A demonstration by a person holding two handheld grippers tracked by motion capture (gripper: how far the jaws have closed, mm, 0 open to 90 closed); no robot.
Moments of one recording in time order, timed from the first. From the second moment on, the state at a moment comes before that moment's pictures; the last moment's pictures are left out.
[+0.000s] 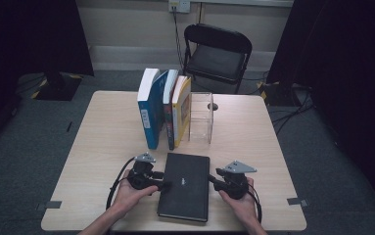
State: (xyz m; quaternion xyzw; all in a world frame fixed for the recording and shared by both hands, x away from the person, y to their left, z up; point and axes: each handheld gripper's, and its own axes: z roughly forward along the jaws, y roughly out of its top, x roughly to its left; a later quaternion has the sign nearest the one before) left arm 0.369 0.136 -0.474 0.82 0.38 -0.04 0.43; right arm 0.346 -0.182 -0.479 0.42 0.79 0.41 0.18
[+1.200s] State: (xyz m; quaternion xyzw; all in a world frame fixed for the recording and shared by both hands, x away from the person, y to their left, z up) left arm 0.367 0.164 -0.473 0.80 0.42 -0.07 0.42; right arm 0.347 -0.162 -0.481 0.39 0.80 0.43 0.16
